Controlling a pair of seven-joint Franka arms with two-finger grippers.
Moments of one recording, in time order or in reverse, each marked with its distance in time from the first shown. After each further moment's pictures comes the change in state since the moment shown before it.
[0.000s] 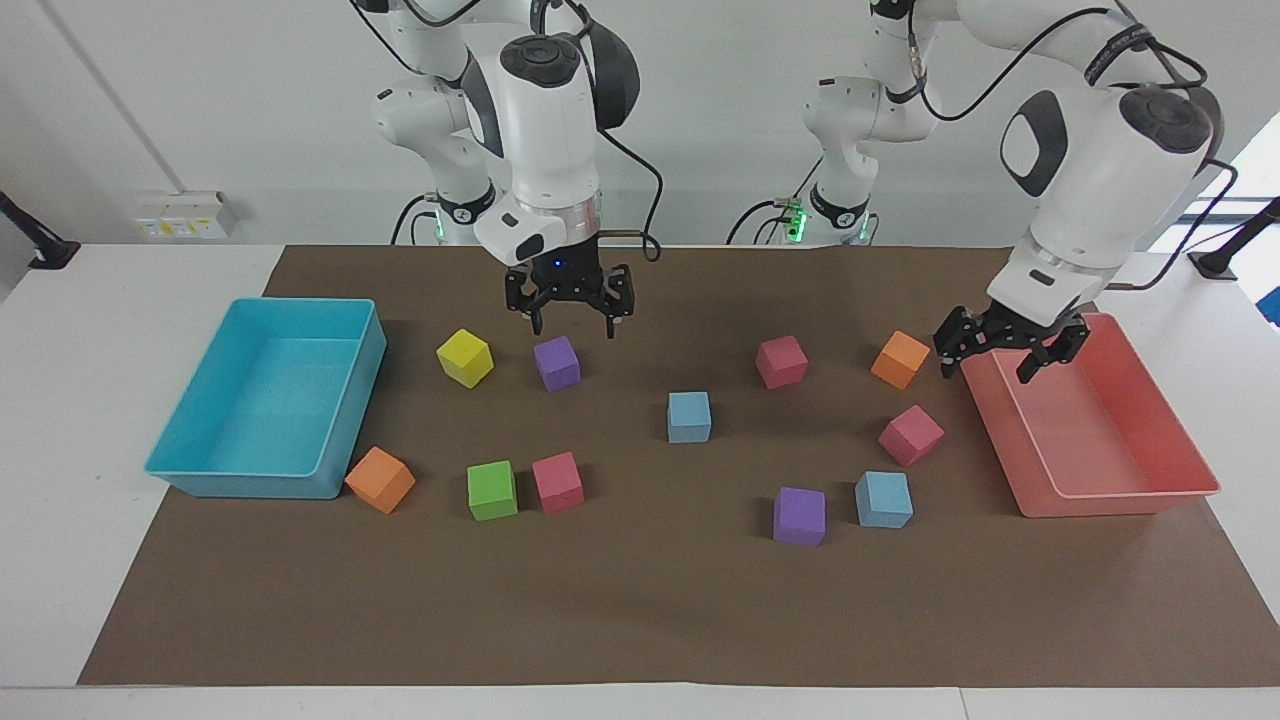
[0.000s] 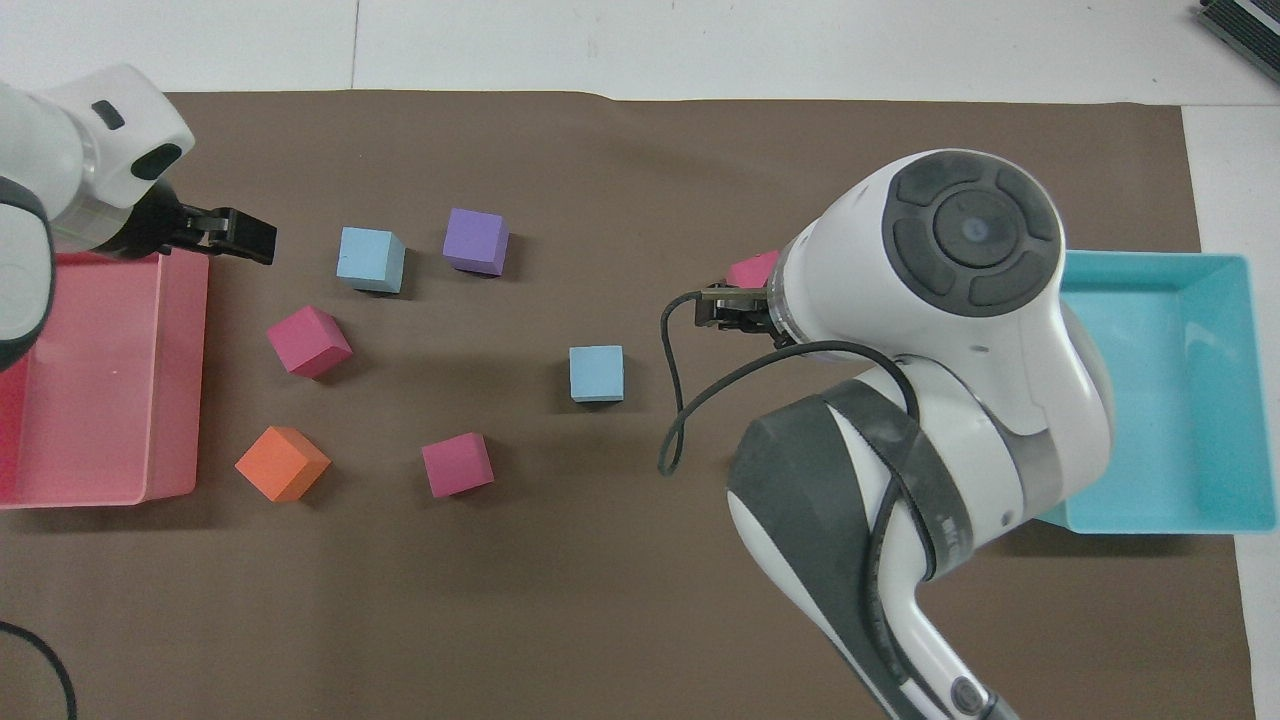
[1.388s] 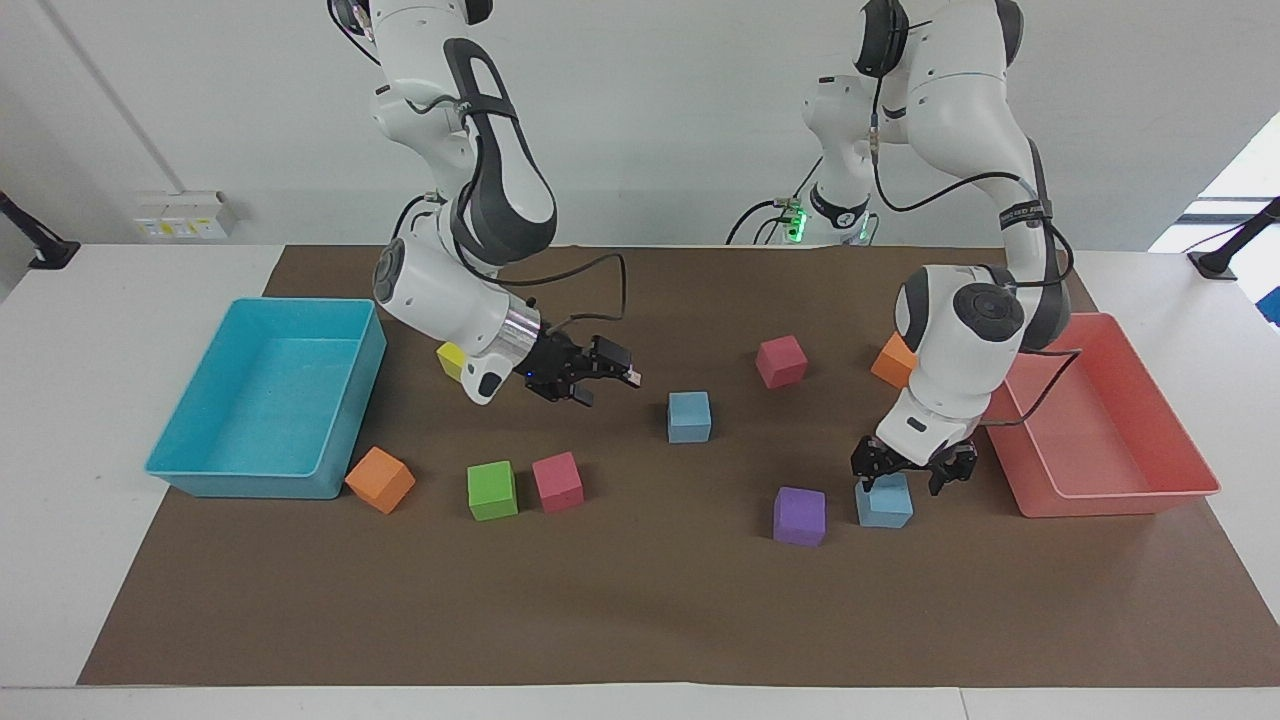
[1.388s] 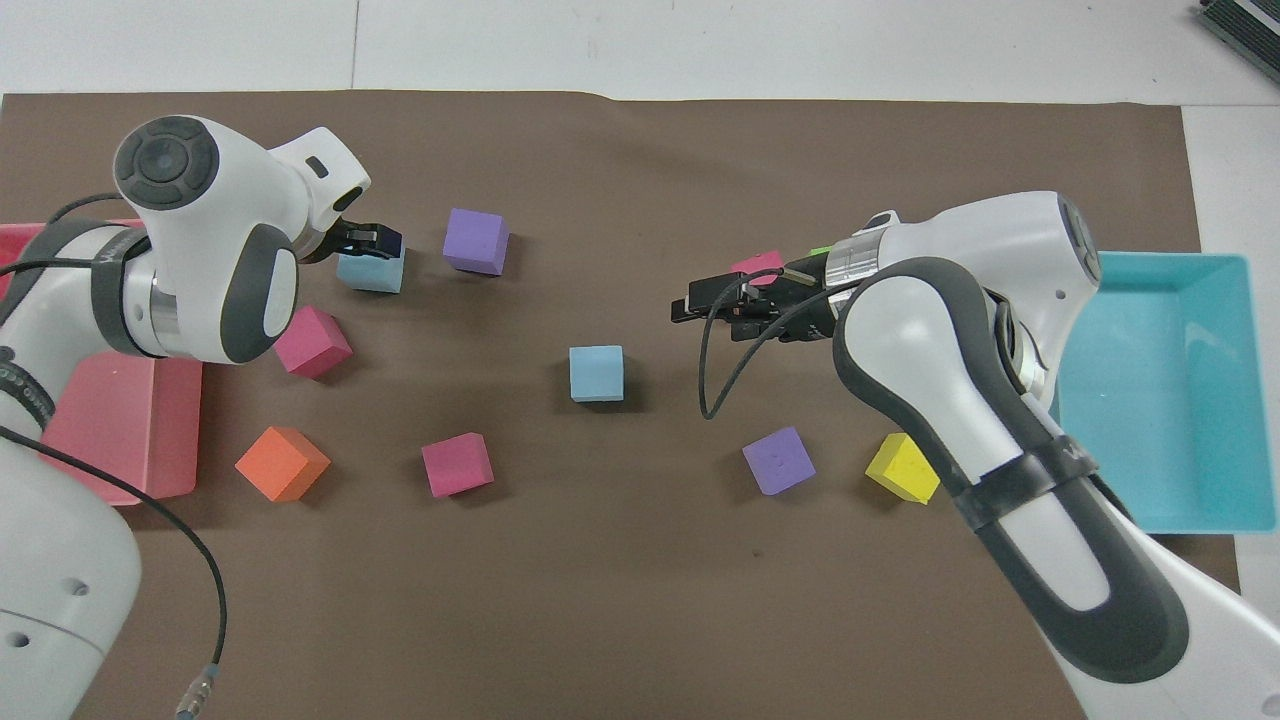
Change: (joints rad) left arm -0.071 0.251 -0.002 -0.111 0.030 0.428 -0.105; right arm -0.140 0.152 0.010 -0.266 1.003 0.304 -0.672
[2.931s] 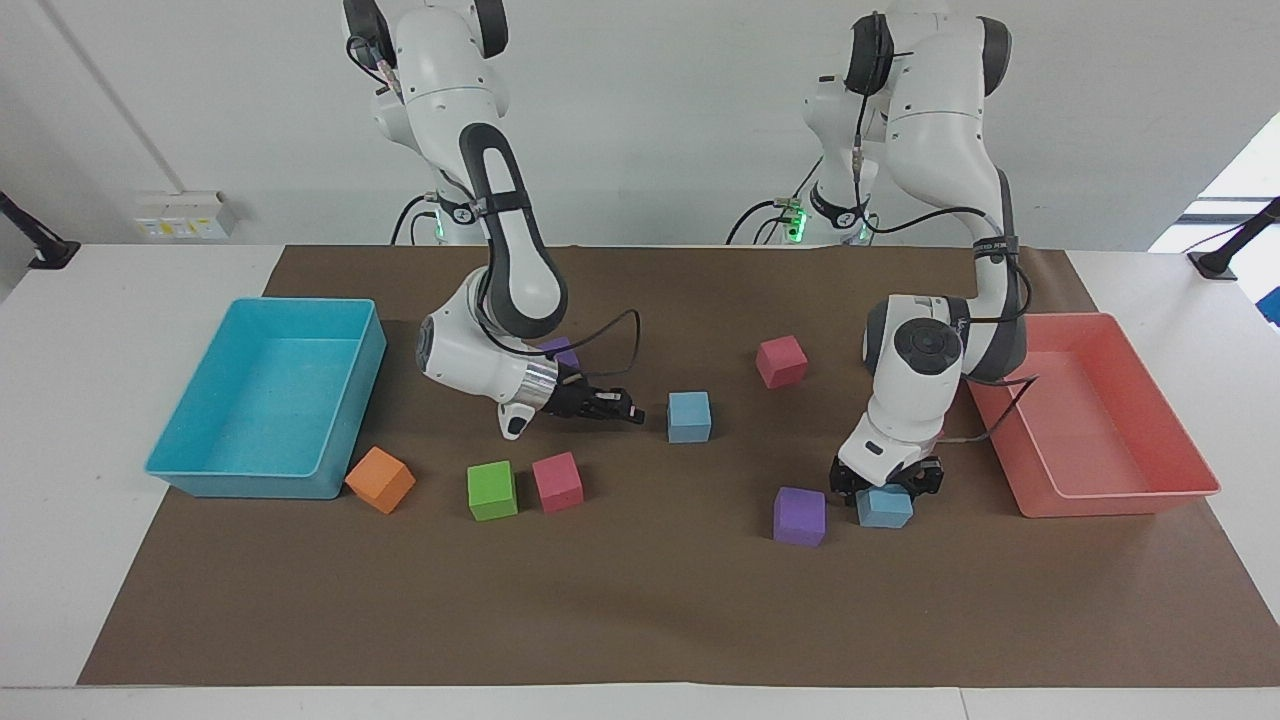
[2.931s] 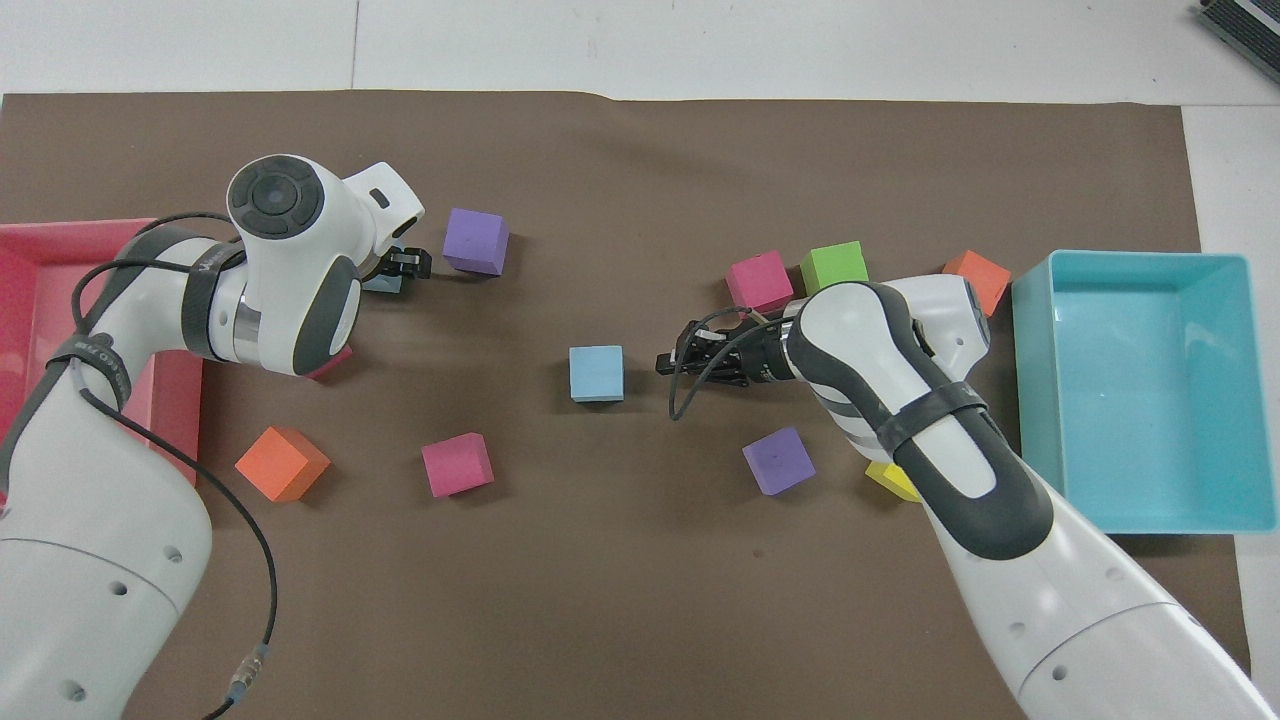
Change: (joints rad) left arm -0.023 0.062 0.002 -0.019 0.111 0.048 -0.095; right arm 0.015 0.126 0.004 -0.066 0.227 0.028 -0.065
